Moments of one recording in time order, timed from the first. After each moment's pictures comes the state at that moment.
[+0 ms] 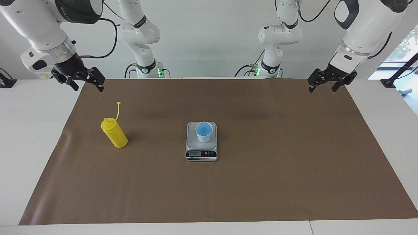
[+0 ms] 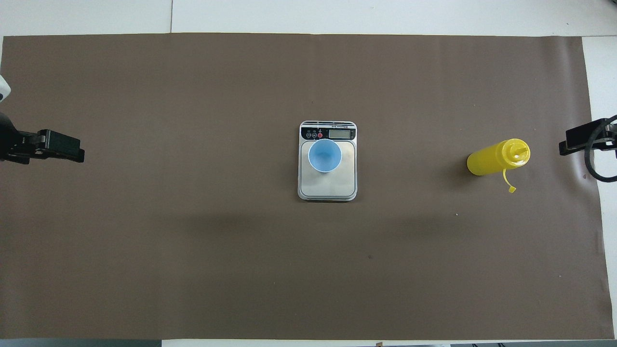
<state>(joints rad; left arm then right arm) -0.02 -0.04 -0.06 -1.65 -0.02 1.57 -0.02 -0.05 0.01 -0.06 -1.56 0.02 1.50 -0.02</state>
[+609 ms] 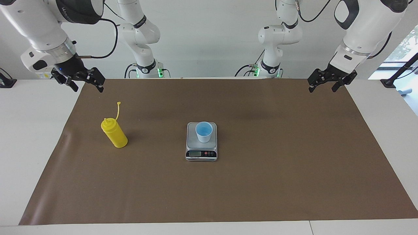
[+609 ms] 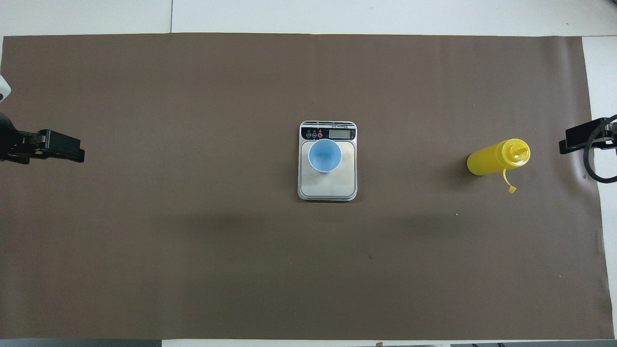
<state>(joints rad) -0.02 -0.04 -0.06 -1.65 -0.02 1.57 -0.02 -0.05 0.01 -0.06 -1.56 0.01 1.51 -0.03</state>
